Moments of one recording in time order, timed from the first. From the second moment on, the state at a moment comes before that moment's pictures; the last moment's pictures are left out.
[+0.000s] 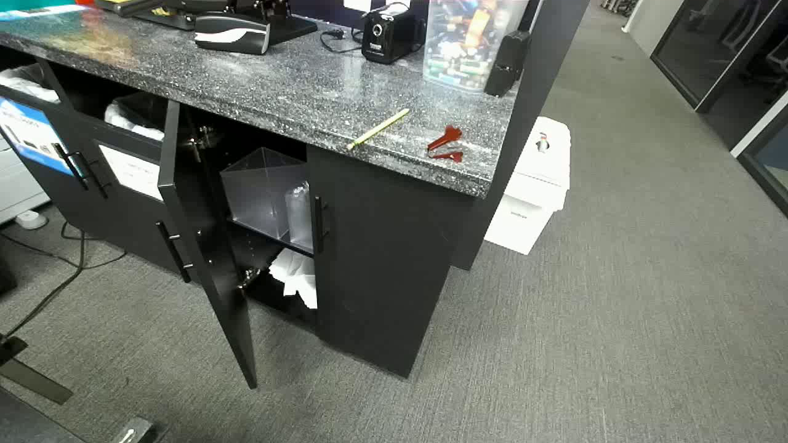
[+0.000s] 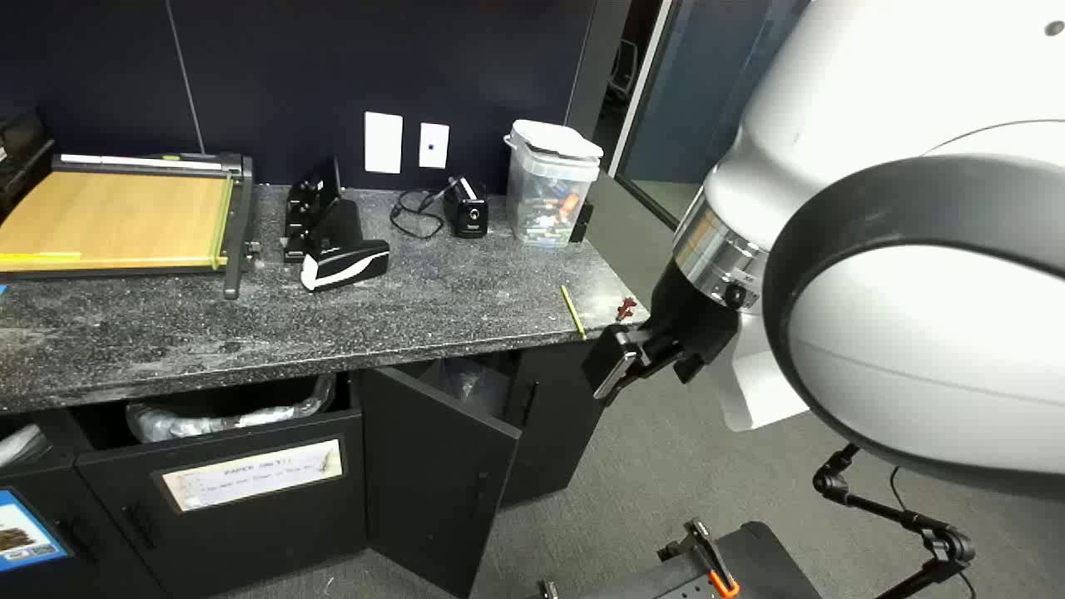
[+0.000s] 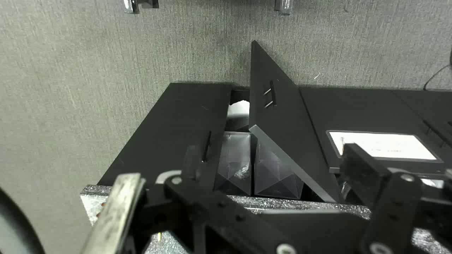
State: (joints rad) arm 0.05 -0.60 0.27 -2.57 -0.03 2.16 0.24
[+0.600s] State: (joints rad) arm 0.05 -0.58 0.25 -2.57 -0.03 2.19 0.24
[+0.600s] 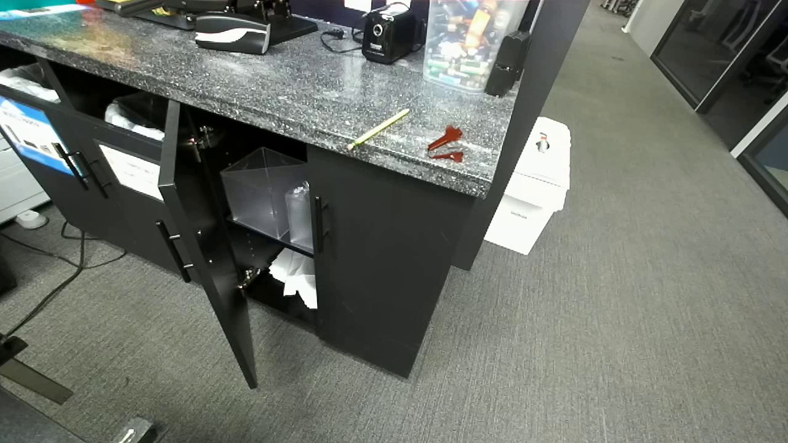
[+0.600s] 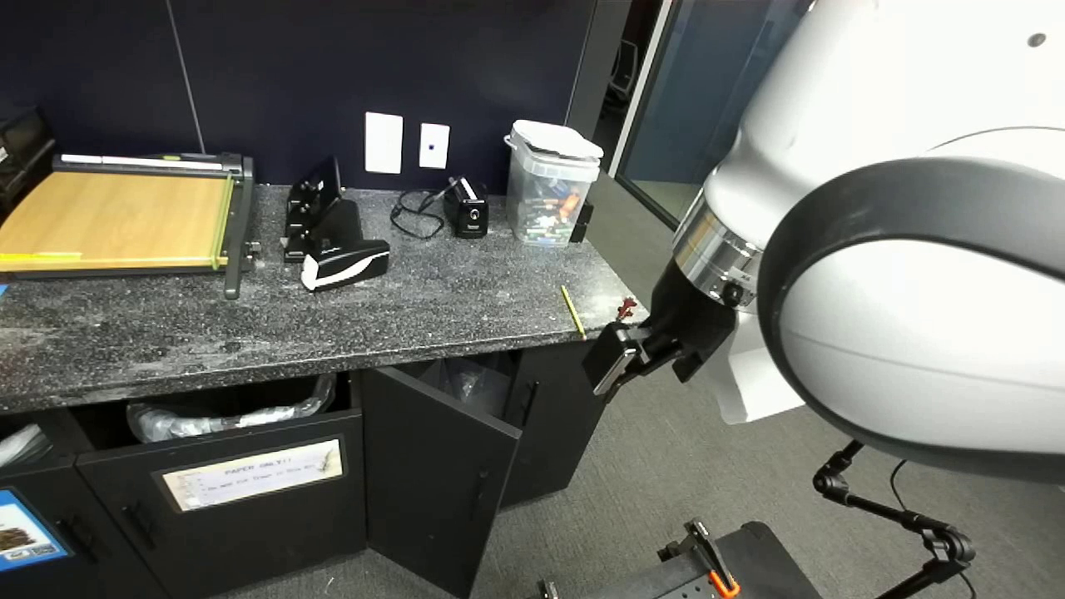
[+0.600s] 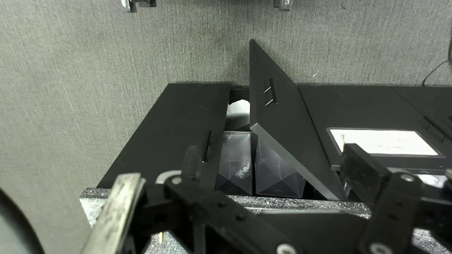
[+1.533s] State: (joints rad) arm 0.00 0.16 0.08 -2.24 0.05 2.51 0.24
